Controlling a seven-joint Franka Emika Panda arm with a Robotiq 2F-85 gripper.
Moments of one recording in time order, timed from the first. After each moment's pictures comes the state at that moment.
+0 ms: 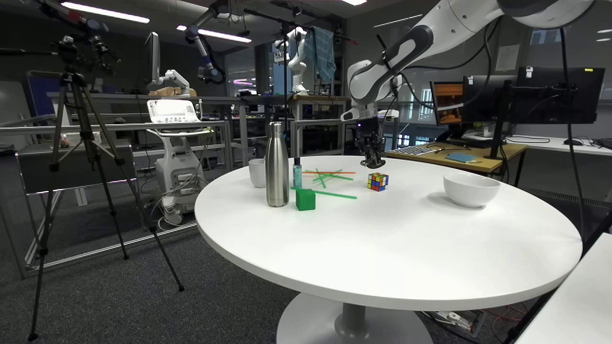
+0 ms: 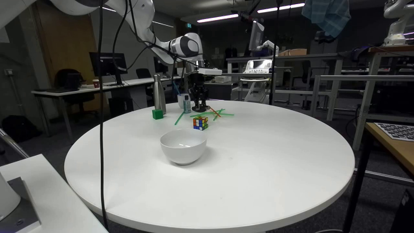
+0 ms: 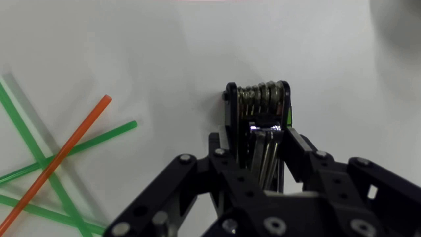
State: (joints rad) arm -0.04 0.79 0.03 -1.32 -0.26 2.02 -1.45
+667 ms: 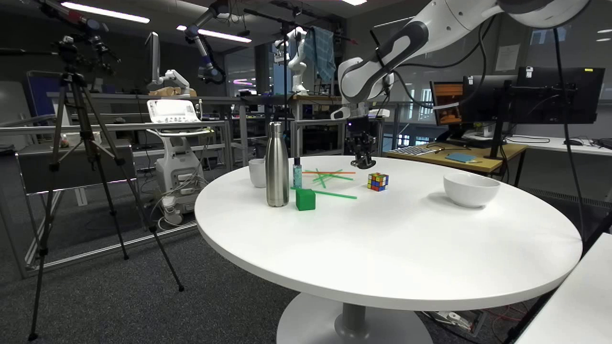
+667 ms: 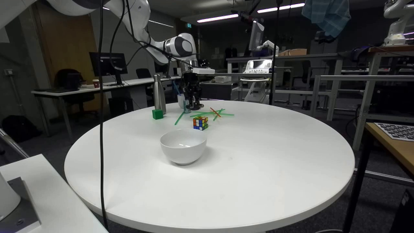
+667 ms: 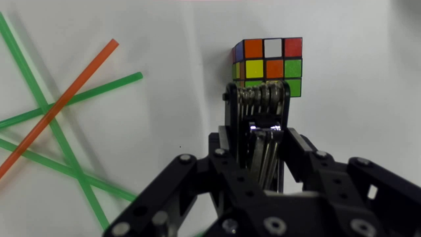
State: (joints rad) arm 0.00 0.79 0.05 -1.31 -0.26 2.02 -1.45
